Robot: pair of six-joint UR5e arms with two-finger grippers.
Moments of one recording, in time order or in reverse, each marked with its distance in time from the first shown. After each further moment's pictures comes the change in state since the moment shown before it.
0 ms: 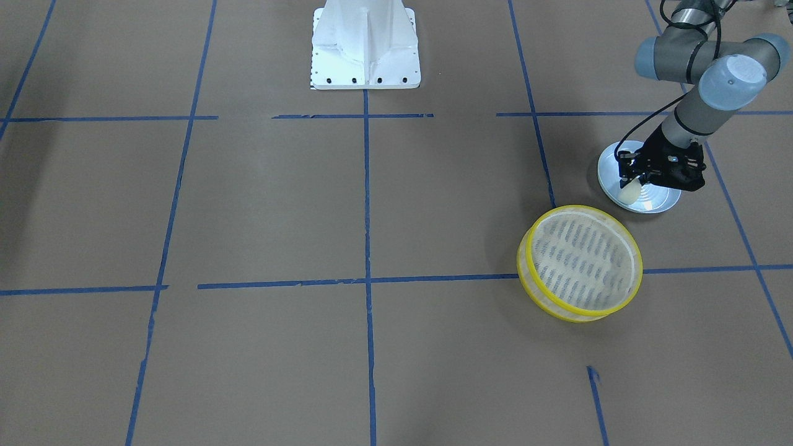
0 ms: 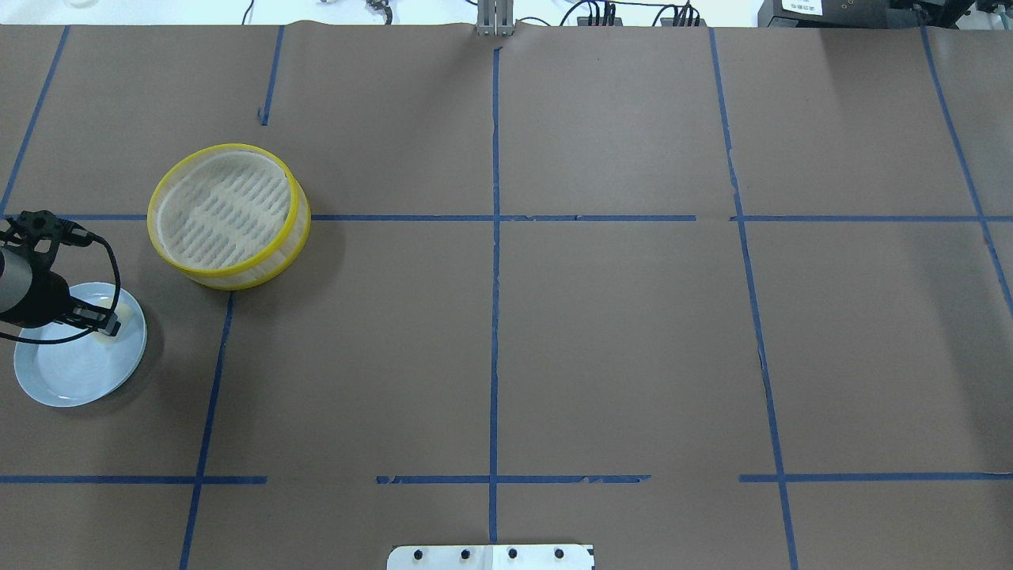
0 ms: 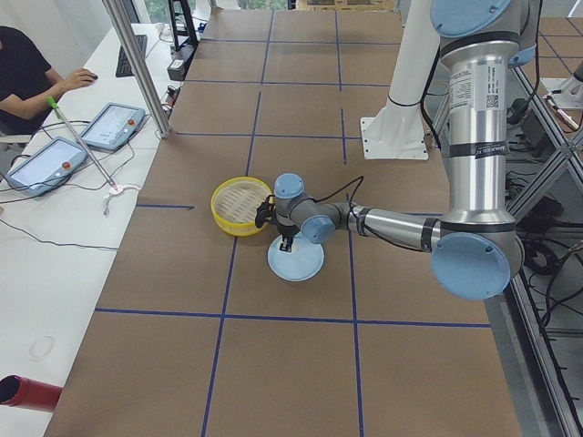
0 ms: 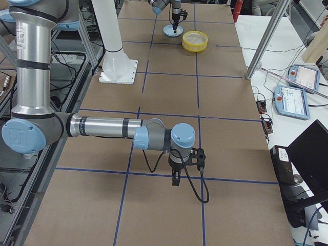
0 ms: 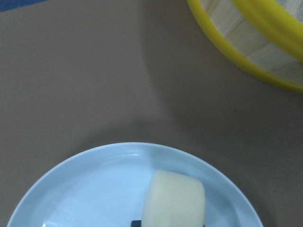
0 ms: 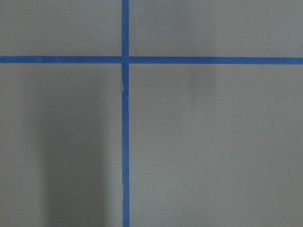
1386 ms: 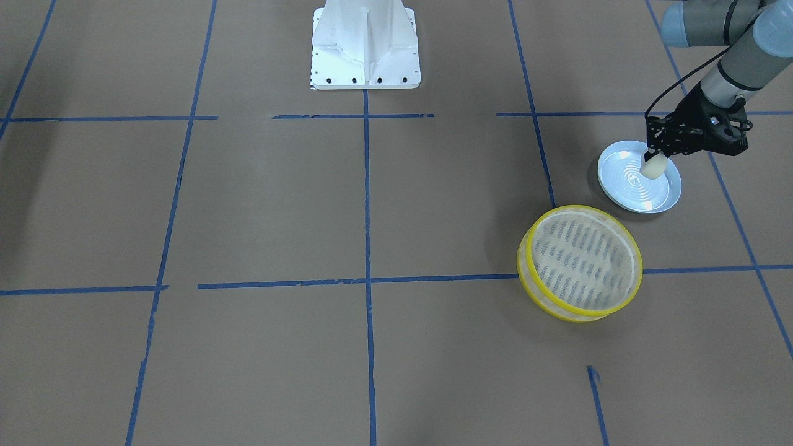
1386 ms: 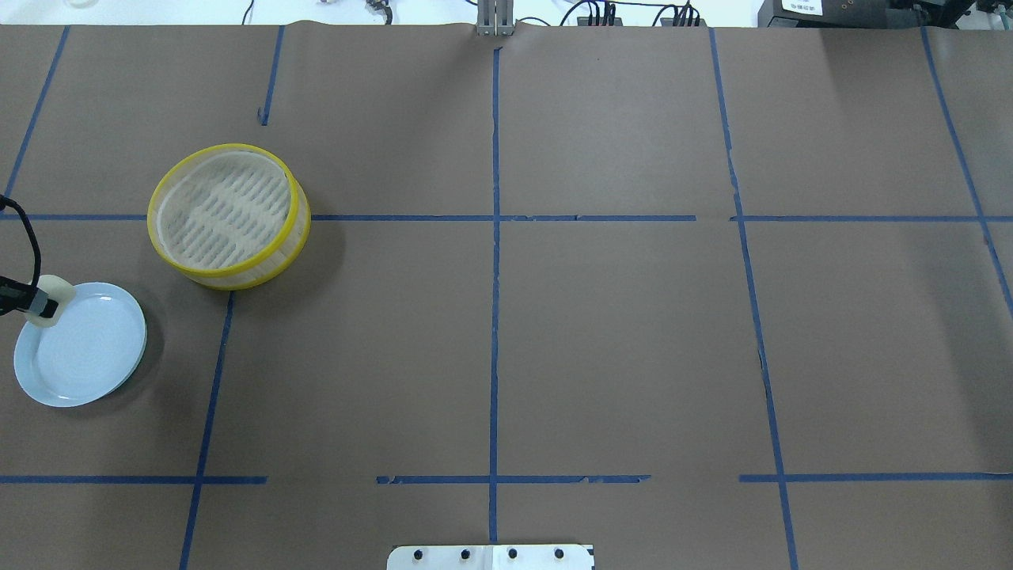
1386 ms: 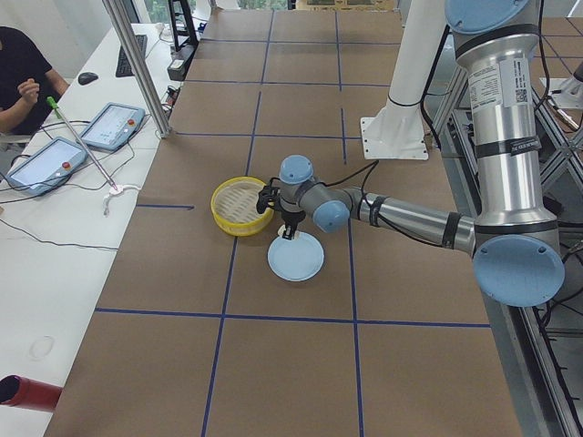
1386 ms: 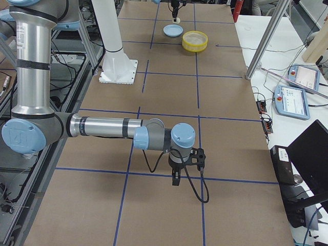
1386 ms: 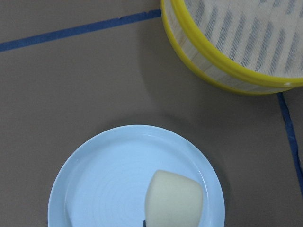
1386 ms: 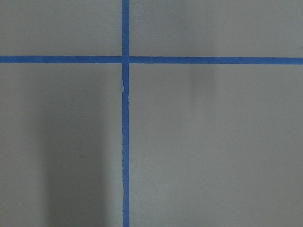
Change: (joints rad) left arm -0.170 0.070 -0.258 0.236 -0.089 0.136; right arm 0.000 0.000 0.000 0.000 0.000 0.000
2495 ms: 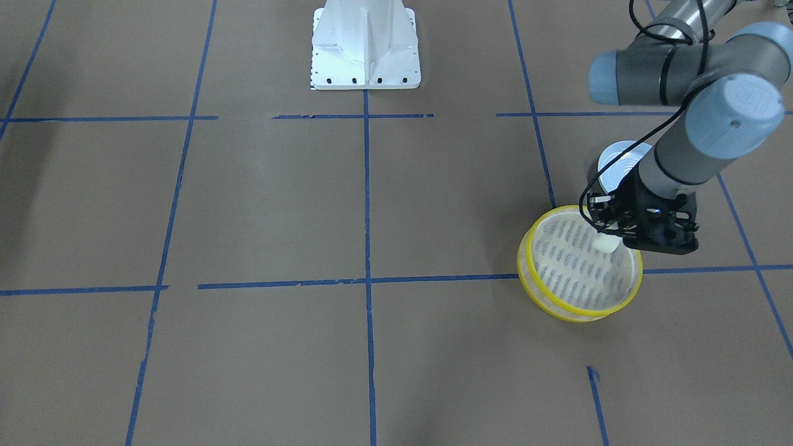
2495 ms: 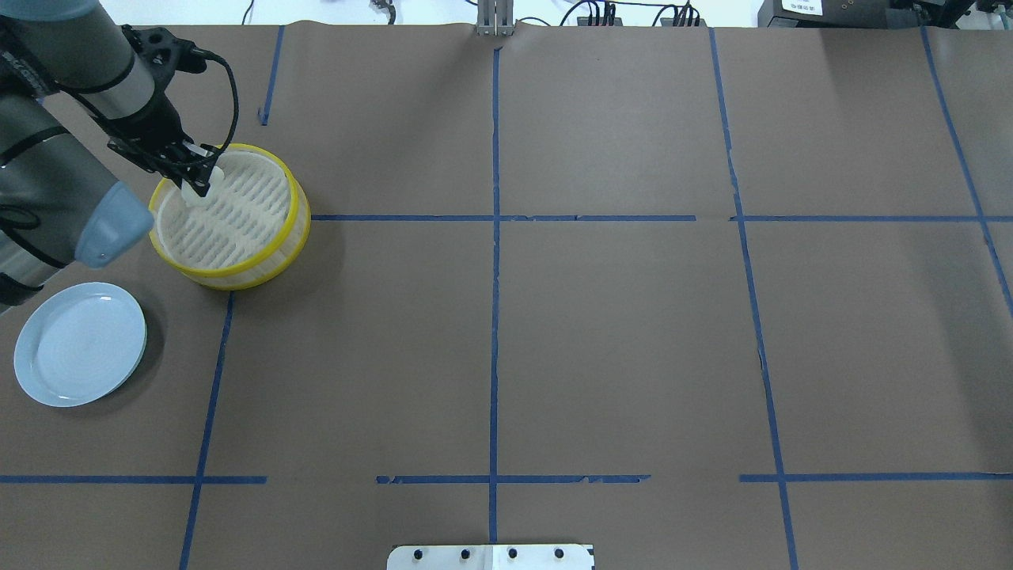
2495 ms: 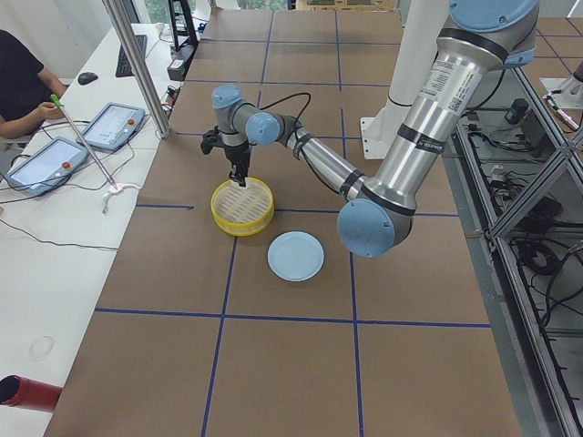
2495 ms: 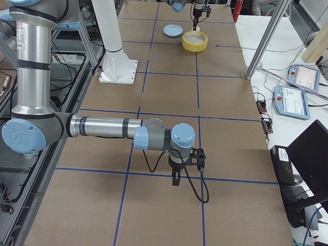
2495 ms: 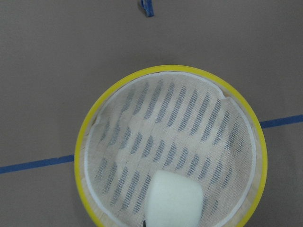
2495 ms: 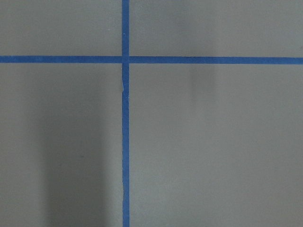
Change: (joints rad) left arm 0.032 -0.635 0.363 0.392 0.010 0.040; right arm 0.000 0.000 0.000 0.000 0.000 0.000
